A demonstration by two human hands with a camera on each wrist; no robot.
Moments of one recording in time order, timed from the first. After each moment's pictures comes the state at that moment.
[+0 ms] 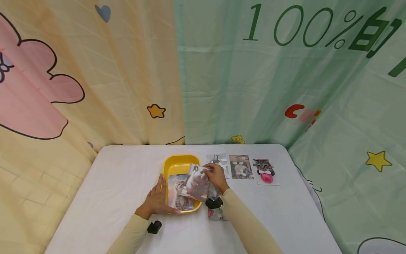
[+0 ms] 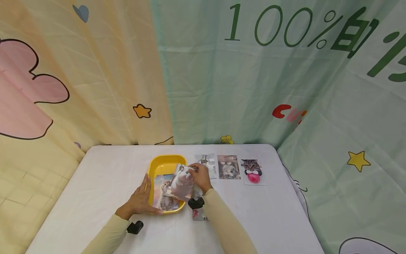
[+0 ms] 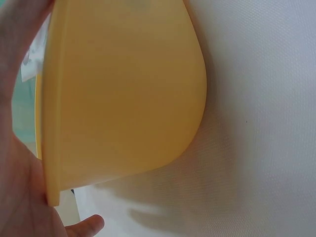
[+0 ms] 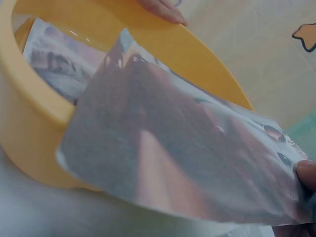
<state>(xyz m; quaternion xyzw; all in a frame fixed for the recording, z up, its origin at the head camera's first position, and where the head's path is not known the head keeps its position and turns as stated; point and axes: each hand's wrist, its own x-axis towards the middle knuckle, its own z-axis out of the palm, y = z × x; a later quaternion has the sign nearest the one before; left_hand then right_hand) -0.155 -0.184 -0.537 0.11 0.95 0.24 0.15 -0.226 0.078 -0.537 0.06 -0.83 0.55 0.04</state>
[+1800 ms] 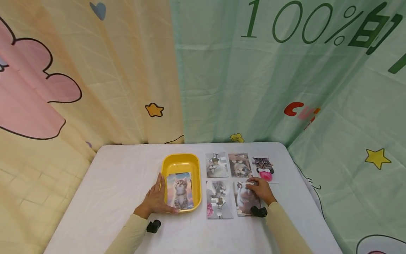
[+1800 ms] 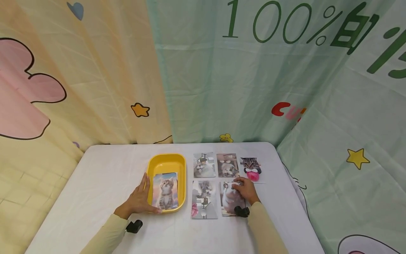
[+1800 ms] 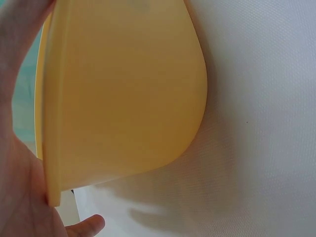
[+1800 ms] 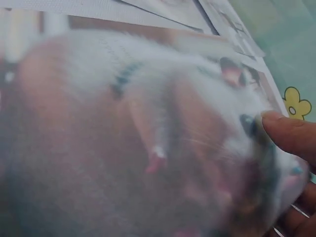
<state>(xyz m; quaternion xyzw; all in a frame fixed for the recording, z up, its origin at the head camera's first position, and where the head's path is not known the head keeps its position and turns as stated) -0.157 -0.184 -0.541 0.09 0.95 0.24 0.17 -0.184 0.262 -0.580 -0.05 -0.89 0.45 -0.02</state>
